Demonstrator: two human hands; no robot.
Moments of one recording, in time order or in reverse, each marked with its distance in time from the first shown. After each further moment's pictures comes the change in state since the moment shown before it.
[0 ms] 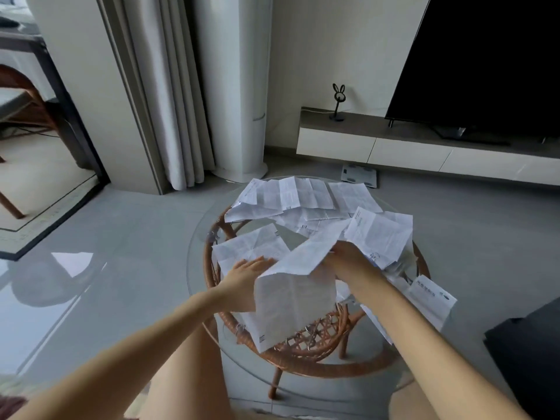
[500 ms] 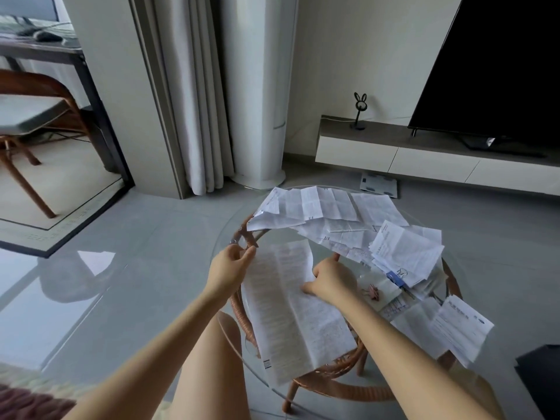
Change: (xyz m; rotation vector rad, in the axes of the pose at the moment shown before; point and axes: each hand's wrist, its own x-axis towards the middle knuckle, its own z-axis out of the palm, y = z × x) left_hand 0.007 -0.044 -0.025 -0.615 0.686 -0.347; right_hand 0.043 0.006 0.062 -0.828 0.029 0.046
